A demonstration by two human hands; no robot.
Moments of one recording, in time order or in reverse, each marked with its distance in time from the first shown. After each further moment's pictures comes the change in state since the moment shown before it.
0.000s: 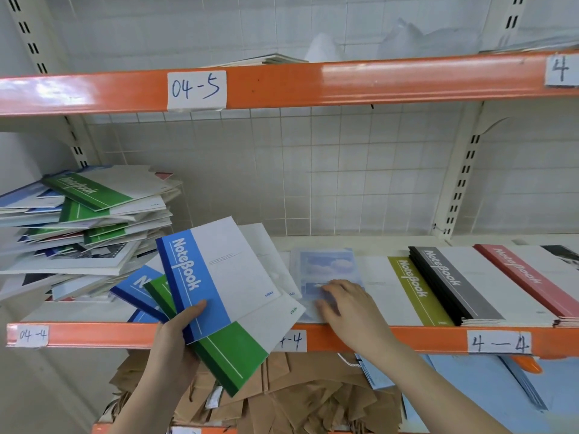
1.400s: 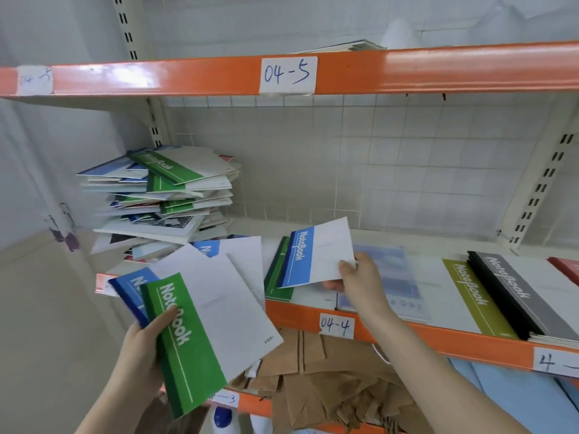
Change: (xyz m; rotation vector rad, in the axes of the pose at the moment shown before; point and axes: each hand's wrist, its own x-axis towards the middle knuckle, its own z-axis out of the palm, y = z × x) left_hand -0.018 0.038 -0.106 0.166 0.185 0.048; right_hand 0.038 -0.075 0.016 0.965 0.058 0.376
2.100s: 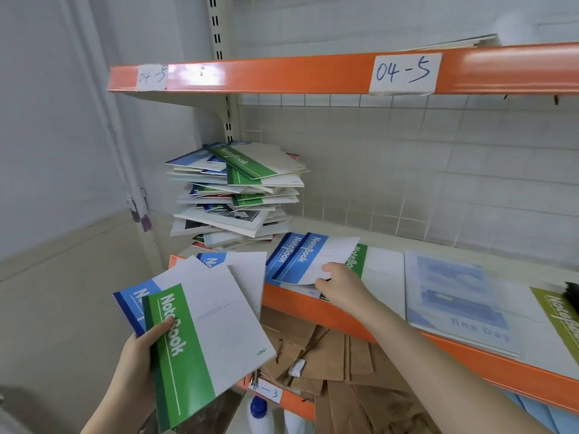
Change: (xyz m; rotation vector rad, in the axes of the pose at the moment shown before) left_hand -0.004 0.011 -0.095 -0.072 0.097 -0.037; right_hand -0.001 -0.020 0.117 -0.713 -0.433 -0.145
